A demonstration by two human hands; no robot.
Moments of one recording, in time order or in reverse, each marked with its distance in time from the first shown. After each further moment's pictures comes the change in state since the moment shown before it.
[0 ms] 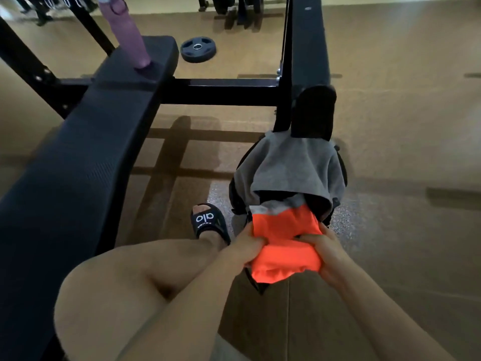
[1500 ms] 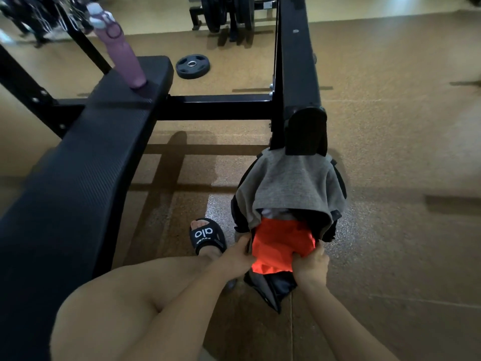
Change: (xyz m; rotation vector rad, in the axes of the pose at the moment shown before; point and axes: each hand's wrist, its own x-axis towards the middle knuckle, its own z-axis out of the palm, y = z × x) left_hand 0.023 -0.014 -0.033 0.431 -0.096 0.102; right_hand 0.021 0.041 0.030 -0.625 0.495 -0.061
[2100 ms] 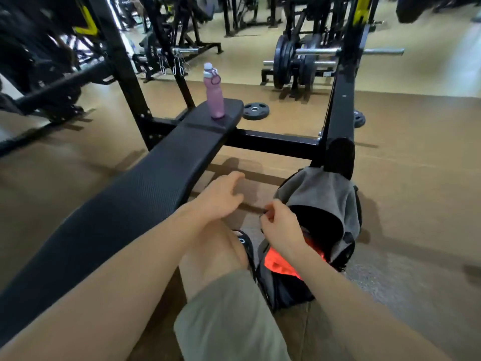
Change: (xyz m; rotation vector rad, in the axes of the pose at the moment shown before) left_hand -0.182 0.039 -0.122 0.207 0.669 0.273; right_hand -0.136 -0.133 -0.023 -0.123 -0.296 -0.934
